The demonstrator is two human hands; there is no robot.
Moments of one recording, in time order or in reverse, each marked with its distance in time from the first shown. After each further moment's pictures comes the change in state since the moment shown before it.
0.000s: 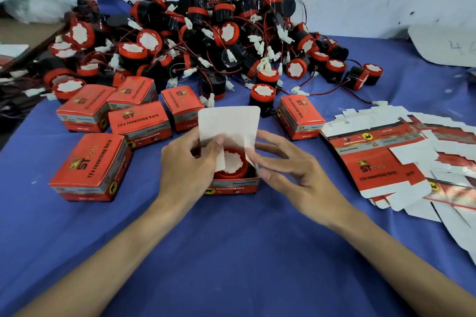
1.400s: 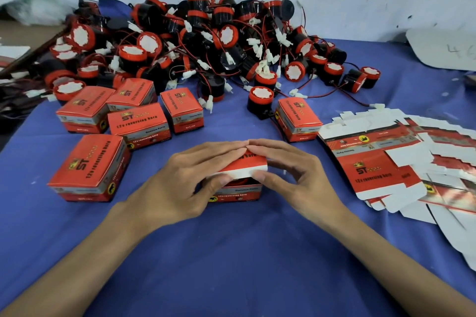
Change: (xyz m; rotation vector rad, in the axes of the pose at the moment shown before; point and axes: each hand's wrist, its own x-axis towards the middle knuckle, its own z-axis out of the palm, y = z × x) left_hand 0.001 -0.012 -0.024 0.262 -0.421 0.790; right_hand 0.000 0.002 0.000 0.062 0.145 0.019
